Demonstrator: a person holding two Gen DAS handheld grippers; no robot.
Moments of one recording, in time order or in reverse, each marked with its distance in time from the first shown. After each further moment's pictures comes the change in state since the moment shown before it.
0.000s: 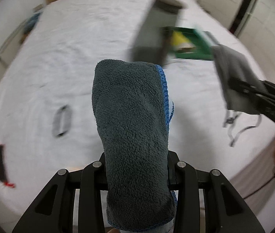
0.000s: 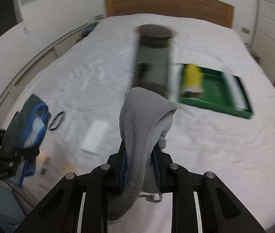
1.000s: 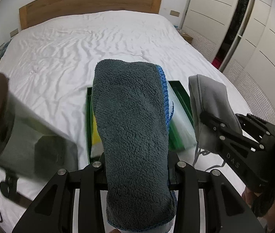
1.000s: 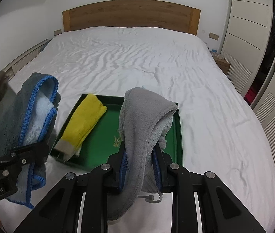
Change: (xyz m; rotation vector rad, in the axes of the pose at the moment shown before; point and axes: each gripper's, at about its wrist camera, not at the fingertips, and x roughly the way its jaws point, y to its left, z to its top) left arm 0.146 -0.175 0.249 -0.020 -0.235 -0.073; right arm 0.133 -0.223 0.107 0.026 -0.099 -0.197
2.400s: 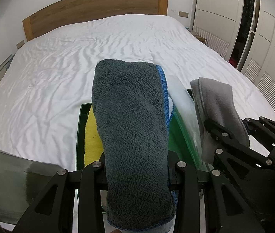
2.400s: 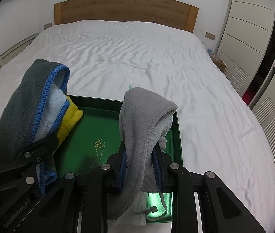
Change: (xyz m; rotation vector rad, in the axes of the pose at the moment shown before) left arm 0.079 -0.020 0.028 0.033 -0.059 0.137; right arm 0.132 -0.008 0.026 -0.034 0.011 -0.075
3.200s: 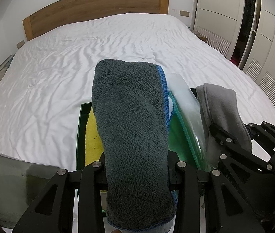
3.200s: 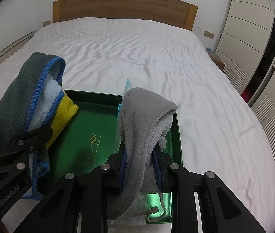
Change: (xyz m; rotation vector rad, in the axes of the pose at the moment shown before) left arm 0.006 0.003 0.000 -0.003 0.002 0.003; right arm 0.023 -0.007 -0.005 -0.015 0.010 -0.003
